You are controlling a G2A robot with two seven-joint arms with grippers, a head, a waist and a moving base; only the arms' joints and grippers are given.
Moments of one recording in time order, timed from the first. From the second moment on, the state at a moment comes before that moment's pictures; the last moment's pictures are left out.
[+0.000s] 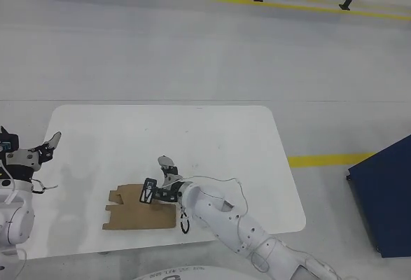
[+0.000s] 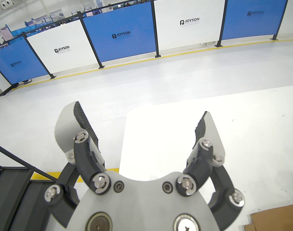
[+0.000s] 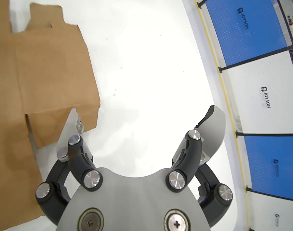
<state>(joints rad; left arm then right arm) 1.73 -1.15 -1.60 -1.80 1.33 0.00 0.00 -1.46 -1.24 0.87 -1.61 -1.93 -0.32 0.22</state>
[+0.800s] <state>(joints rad) 1.73 -1.15 -1.60 -1.80 1.33 0.00 0.00 -1.37 -1.21 0.91 -1.51 -1.69 -0.85 0.20</state>
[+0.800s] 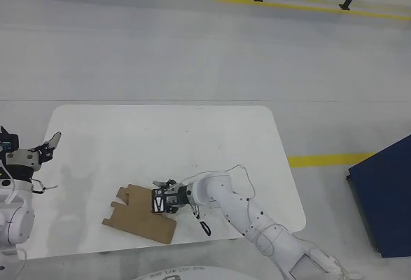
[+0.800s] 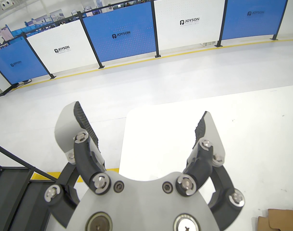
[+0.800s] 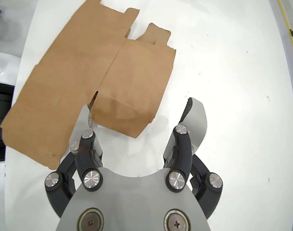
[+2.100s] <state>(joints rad) 1.73 -1.15 -1.60 -1.80 1.33 0.00 0.00 -1.17 -1.24 0.87 -1.24 -0.94 -0.96 0.56</state>
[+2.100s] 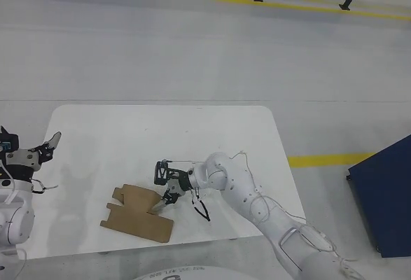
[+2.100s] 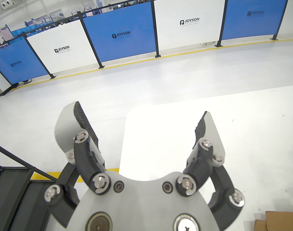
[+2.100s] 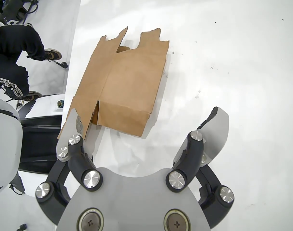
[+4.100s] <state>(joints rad) 1.73 -1.15 -1.60 -1.80 1.33 0.00 0.00 -0.89 -1.34 0.57 -0.84 -0.18 -0.87 0.95</state>
